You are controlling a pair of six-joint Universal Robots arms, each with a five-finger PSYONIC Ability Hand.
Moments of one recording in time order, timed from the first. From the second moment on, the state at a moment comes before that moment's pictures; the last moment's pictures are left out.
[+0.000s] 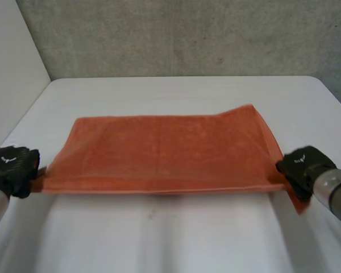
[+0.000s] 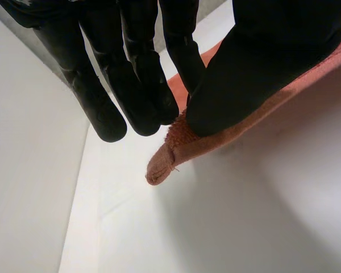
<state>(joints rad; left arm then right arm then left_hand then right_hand) 4.75 -1.48 -2.14 3.30 -1.46 3.63 1.74 -1.34 1.77 0.17 1.48 2.33 1.17 1.22 1.22 1.22 1.02 0.98 1.18 1.19 1.19 1.00</state>
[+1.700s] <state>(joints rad) 4.18 -2.04 -1.49 3.47 -1.47 2.99 2.01 -1.51 1.21 -0.11 1.61 2.35 0.25 0.24 0.24 0.24 0.07 0.98 1.18 1.19 1.19 1.00</state>
